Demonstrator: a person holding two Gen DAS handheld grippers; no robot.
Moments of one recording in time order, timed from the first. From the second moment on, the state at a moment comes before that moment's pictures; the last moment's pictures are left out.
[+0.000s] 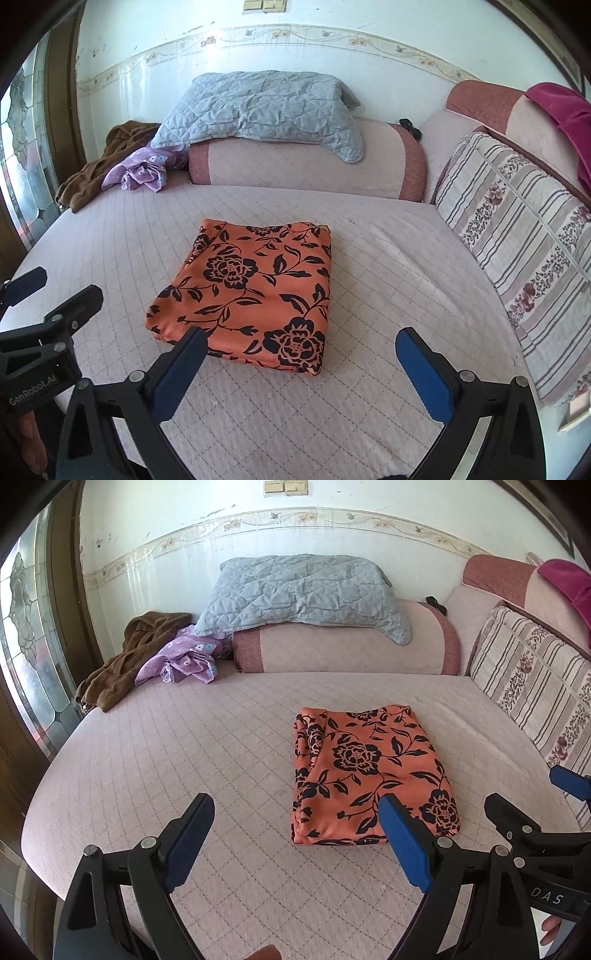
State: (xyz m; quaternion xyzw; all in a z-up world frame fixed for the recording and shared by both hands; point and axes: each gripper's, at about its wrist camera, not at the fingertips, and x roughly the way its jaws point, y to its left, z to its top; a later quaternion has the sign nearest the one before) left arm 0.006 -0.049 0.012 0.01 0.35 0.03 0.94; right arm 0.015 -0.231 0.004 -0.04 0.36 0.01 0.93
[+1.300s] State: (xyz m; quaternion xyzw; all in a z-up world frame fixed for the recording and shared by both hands) left arm 0.027 -0.049 0.011 0.00 0.35 0.03 0.94; right arm 0.041 -0.224 -0.006 -0.04 0.38 -0.02 0.92
